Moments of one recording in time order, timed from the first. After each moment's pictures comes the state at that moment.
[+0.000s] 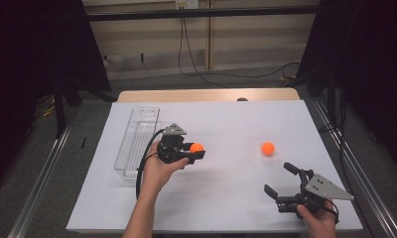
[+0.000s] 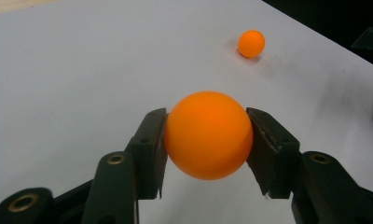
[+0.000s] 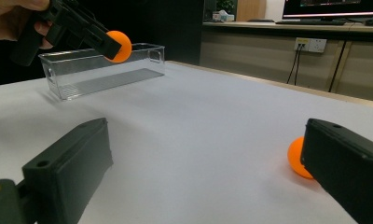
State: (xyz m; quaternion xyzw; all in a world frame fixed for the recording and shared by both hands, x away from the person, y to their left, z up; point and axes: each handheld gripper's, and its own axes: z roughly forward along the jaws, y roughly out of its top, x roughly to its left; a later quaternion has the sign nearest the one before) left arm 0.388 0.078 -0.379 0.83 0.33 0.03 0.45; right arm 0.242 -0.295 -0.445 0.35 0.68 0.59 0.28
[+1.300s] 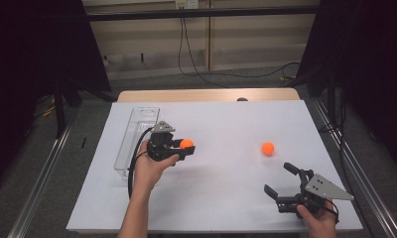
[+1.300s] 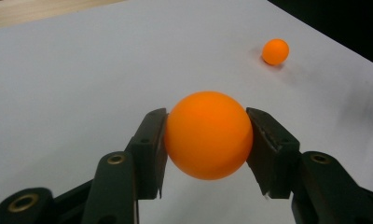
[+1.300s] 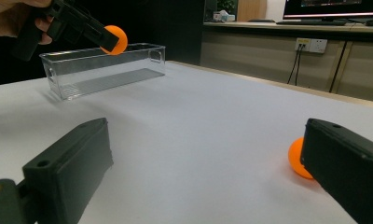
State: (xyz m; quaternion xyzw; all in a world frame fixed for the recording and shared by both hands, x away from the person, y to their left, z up) left arm 0.393 0.103 -0.375 0.82 0.36 0.05 0.45; right arm 0.241 -0.295 -0.445 0.35 0.68 0.59 0.27
